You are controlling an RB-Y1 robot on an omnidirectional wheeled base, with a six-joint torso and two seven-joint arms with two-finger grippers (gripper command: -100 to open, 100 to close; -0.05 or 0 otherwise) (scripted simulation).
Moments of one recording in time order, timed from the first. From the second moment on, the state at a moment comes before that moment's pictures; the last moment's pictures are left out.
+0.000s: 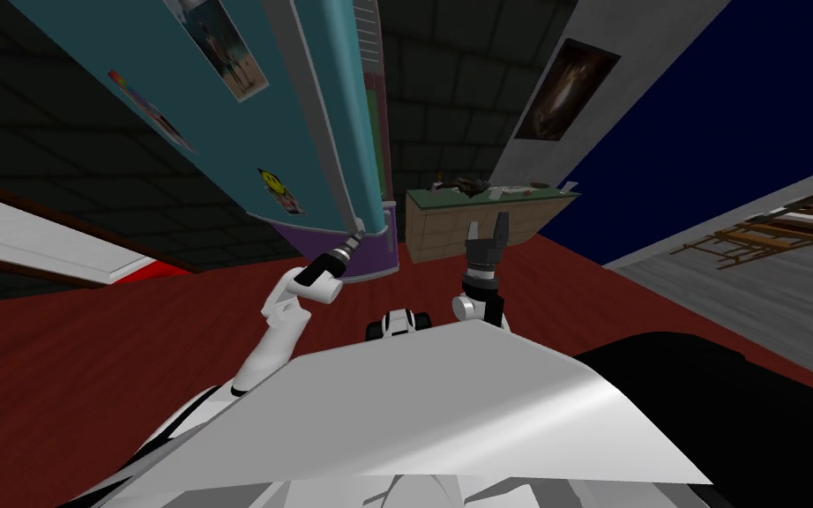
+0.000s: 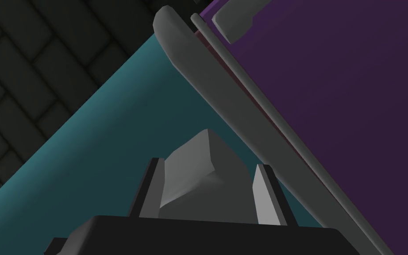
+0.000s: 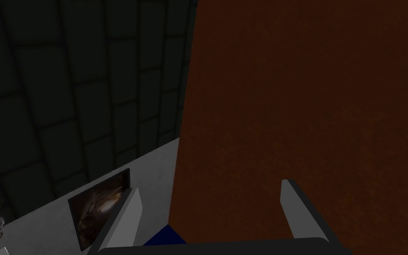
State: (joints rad) left arm -0.12 0.47 -0.27 -2.15 0.09 0.64 -0.37; right arm 0.48 -0.01 0.04 -2.32 -0.10 -0.60 0.15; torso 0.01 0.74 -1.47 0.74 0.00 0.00
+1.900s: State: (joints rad) left arm -0.01 0.57 -0.50 -2.39 0.22 0.61 -0.45; right arm 0.48 -0.01 0.04 -2.32 -0.10 -0.60 0.15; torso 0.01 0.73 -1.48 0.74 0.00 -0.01
